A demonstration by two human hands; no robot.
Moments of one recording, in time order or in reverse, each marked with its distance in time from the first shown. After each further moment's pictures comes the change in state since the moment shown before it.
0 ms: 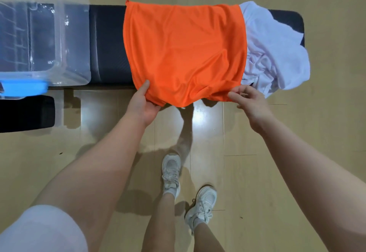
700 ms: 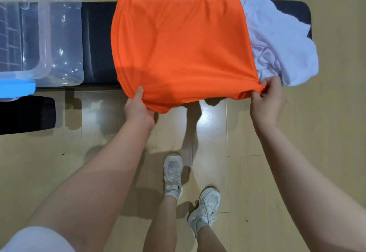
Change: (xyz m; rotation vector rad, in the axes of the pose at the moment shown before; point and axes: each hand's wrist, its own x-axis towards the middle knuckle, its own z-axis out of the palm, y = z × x) left_hand 0.022 -0.023 -0.014 0.018 0.245 0.265; right_hand 0.012 0.024 -0.007 -0.356 0.561 -0.310
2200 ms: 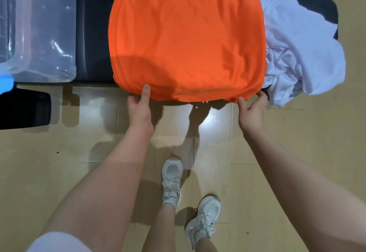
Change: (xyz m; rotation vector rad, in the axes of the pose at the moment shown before) left_hand 0.027 -0.023 -0.006 0.357 -0.017 0.203; right_hand 0.002 0.044 0.061 -0.008 -0.256 0.265
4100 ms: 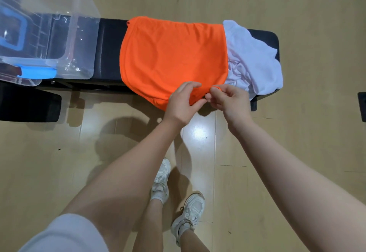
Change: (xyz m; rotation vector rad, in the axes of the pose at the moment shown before) left_hand -0.154 0.031 0.056 0.789 -0.439 0.832; right_hand -0.097 -0.098 -0.104 0.490 -0.364 -0.036
